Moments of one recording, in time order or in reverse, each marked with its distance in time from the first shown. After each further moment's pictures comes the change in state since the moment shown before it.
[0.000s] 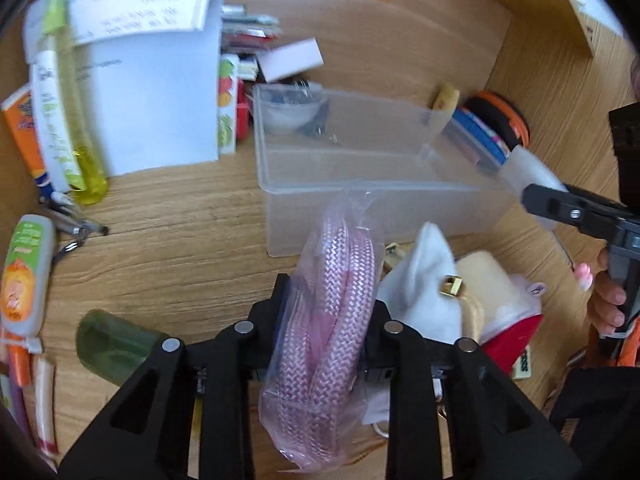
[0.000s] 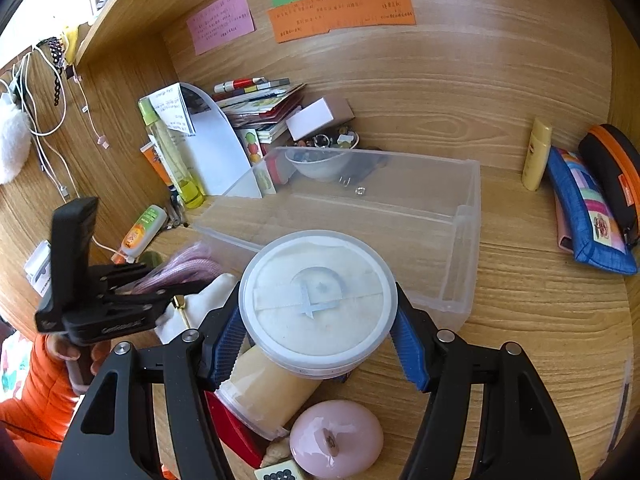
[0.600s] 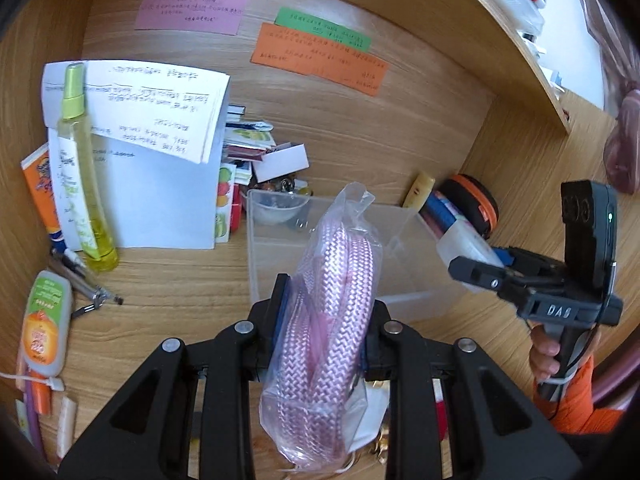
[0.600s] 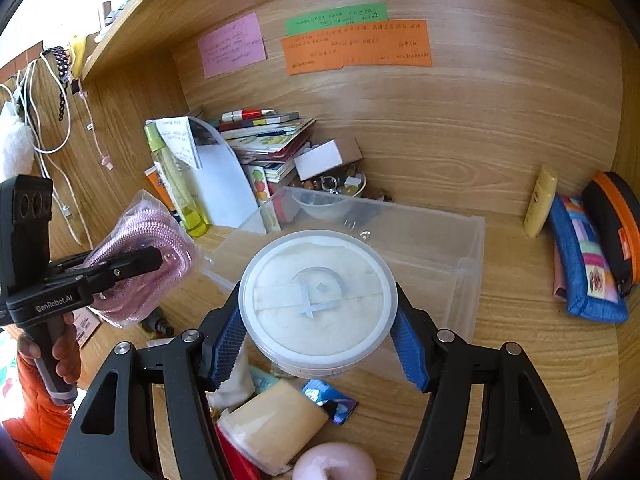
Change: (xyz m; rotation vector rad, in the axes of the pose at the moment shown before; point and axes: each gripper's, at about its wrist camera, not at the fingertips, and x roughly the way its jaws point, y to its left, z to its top) left arm -0.044 -0.004 0.057 -0.066 -0.184 -0.078; right arm 0.002 0.006 0.031 -0.049 -0.065 -0.018
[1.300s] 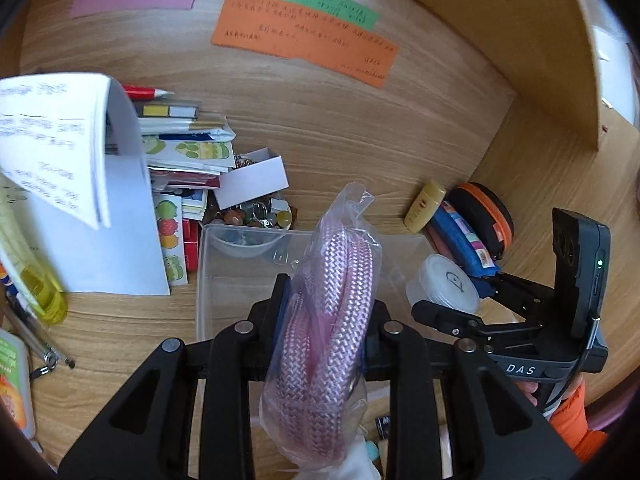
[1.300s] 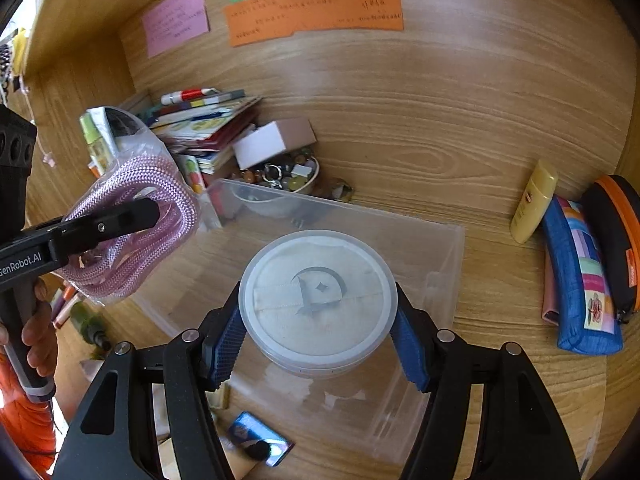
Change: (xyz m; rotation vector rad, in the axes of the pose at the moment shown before) left arm 0.088 -0.005 0.050 -0.011 0.063 -0.022; right arm 0.060 -0.047 0.023 0.002 0.097 -0.080
